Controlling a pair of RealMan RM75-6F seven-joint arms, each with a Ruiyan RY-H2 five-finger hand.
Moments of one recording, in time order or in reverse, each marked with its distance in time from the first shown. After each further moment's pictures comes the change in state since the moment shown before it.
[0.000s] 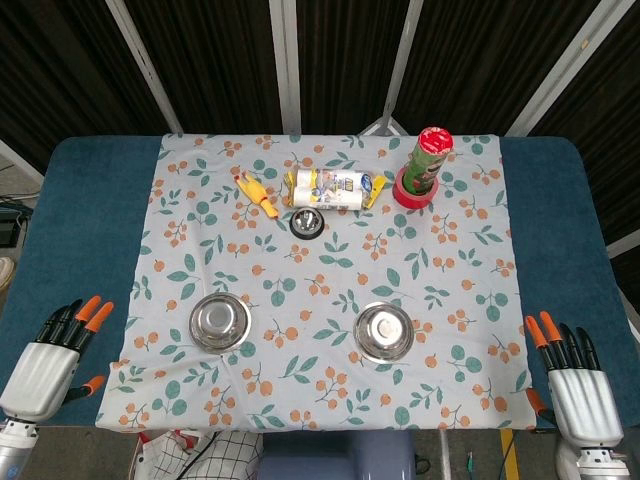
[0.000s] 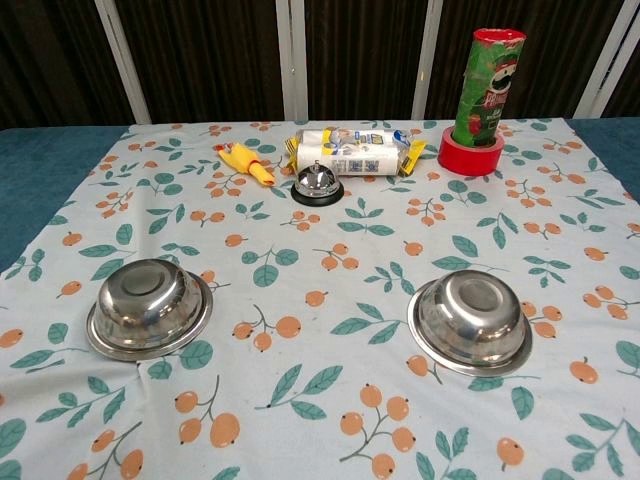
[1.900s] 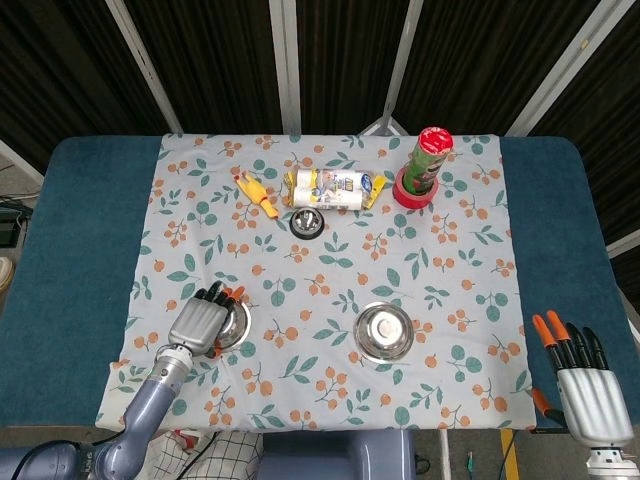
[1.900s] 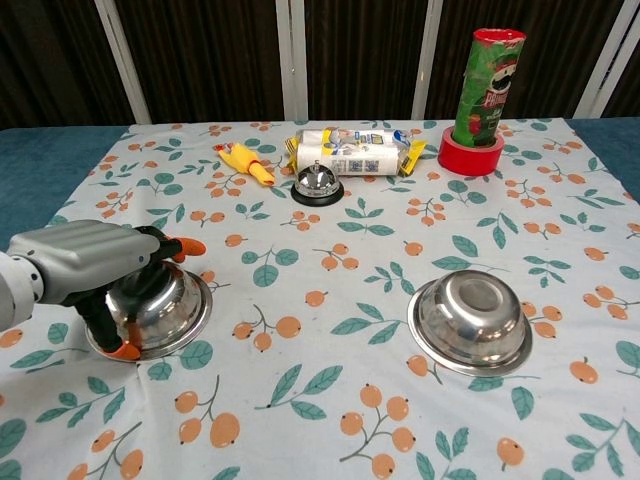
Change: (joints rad) left arm -0.503 -0.411 -0.206 -0.137 -0.861 -0.472 0.756; right arm 0.009 0.036 -0.005 0.002 0.008 -0.009 0.091
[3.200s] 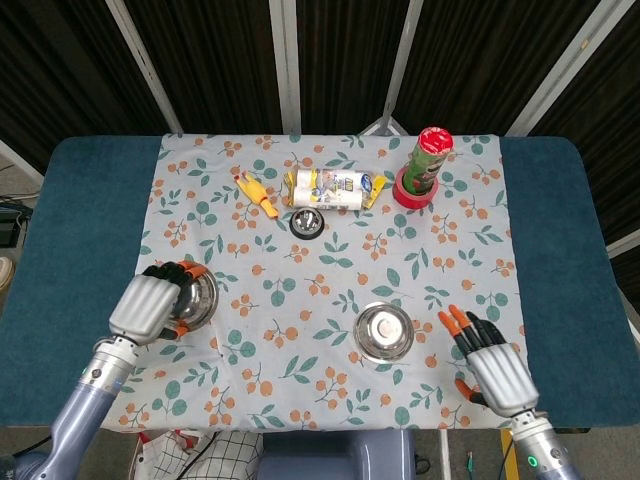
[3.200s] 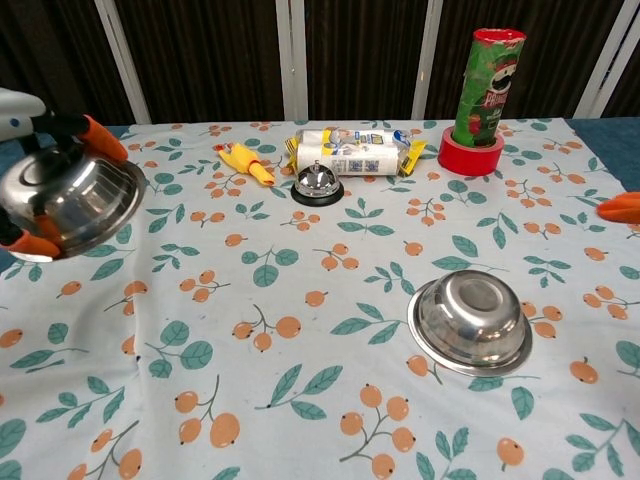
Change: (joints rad) left arm 0.048 0.390 0.055 -0.268 0.267 0.155 -0.281; right arm 0.209 -0.123 0.039 -0.070 -0.004 -0.312 -0.086
